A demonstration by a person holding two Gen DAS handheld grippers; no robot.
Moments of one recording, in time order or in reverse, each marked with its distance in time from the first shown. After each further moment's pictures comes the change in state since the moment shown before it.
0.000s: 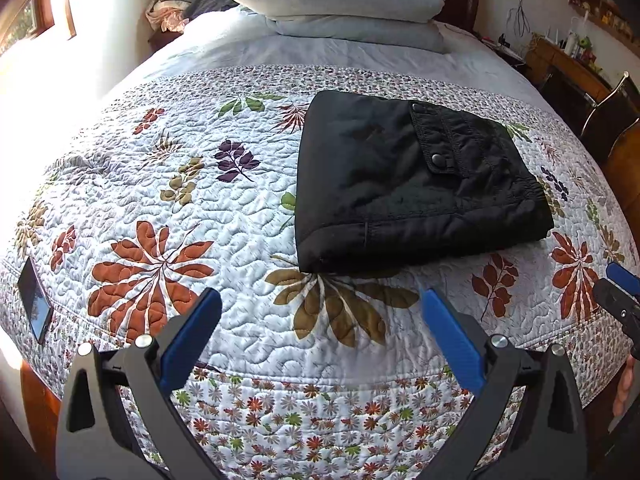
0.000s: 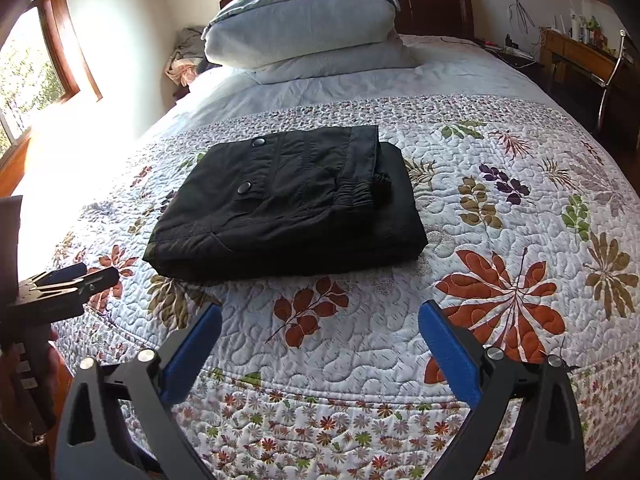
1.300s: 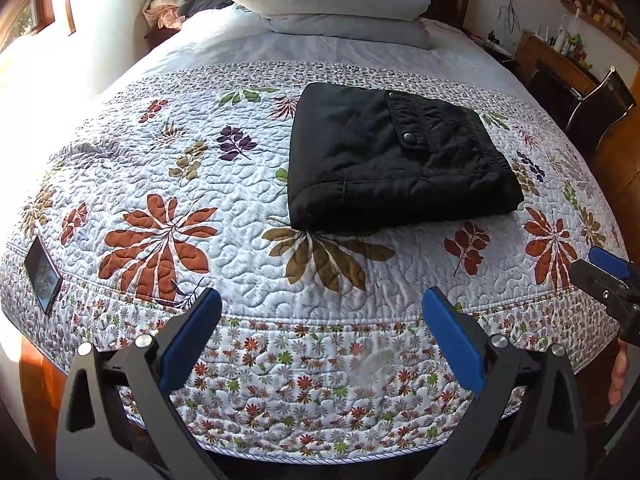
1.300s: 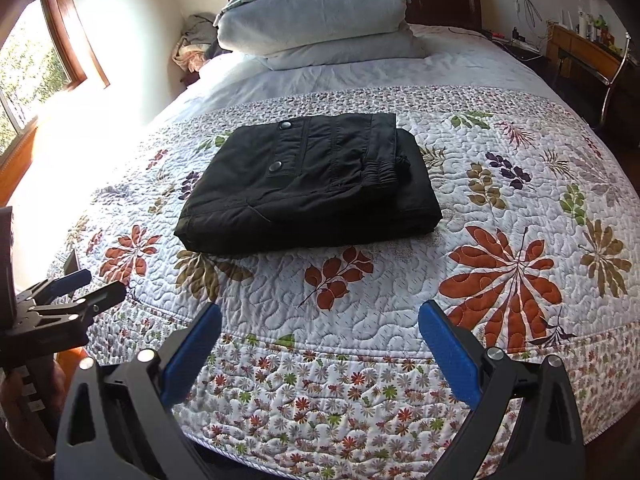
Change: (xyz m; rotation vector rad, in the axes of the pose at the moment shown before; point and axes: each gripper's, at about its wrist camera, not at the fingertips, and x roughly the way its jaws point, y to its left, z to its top) left arm -0.046 -0.003 -0.035 -0.005 0.016 -0.031; right arm -0.034 0.027 -0.012 -0.009 0.047 0.007
